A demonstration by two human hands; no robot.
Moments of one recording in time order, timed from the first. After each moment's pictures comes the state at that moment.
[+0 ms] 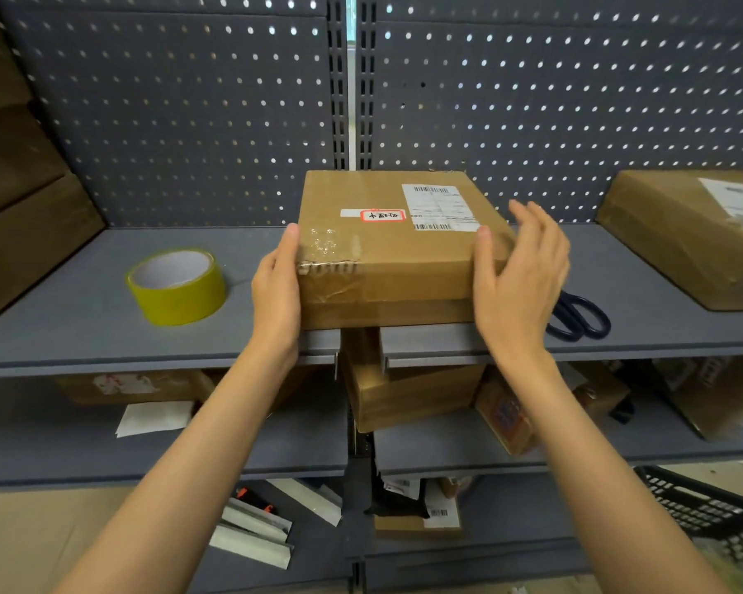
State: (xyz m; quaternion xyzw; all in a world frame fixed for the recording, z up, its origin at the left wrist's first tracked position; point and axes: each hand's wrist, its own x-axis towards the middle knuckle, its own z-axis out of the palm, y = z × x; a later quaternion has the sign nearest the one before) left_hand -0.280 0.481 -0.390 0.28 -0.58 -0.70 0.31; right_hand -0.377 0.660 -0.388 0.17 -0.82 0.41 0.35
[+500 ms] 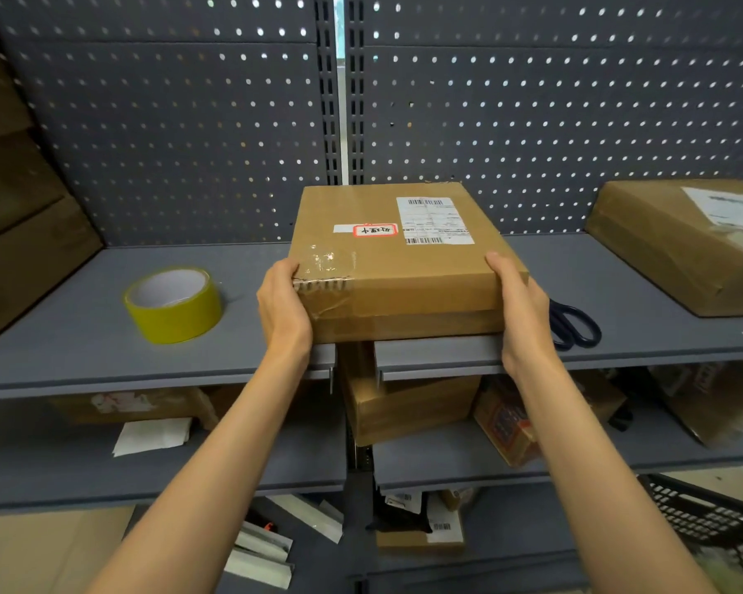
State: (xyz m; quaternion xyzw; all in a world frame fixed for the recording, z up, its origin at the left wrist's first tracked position) left_hand -0.298 0.485 -0.400 0.32 -0.57 -0.66 0.37; right_hand -0.379 0.682 -0.383 0.03 -0.63 0.77 -0.07
